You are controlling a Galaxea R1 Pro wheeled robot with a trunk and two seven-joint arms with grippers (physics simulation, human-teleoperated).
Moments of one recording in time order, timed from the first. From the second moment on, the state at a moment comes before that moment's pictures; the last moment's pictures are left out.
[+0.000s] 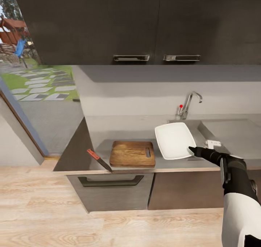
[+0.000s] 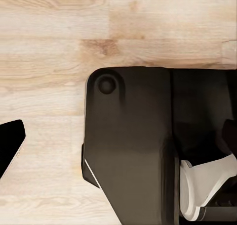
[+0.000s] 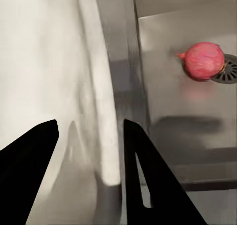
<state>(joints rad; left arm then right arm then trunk) 0.41 -0.02 0.00 -0.47 0.01 -0.65 0.00 -0.77 -0.11 -0.57 -1.06 0.36 0.56 0.67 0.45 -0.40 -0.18</state>
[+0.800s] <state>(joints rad) 0.41 -0.02 0.00 -0.47 0.01 -0.65 0.00 -0.77 -0.11 -0.57 -1.06 0.36 0.56 0.67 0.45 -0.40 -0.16</state>
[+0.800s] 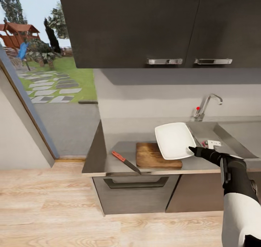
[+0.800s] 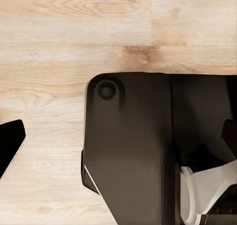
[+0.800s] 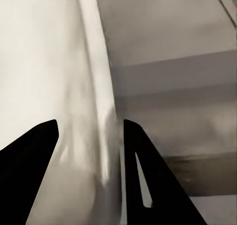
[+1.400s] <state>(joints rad) 0.41 -0.02 0.00 -0.47 0.01 -0.64 0.00 -0.77 -0.11 -0.57 -1.06 0.36 0.56 0.67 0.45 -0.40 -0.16</state>
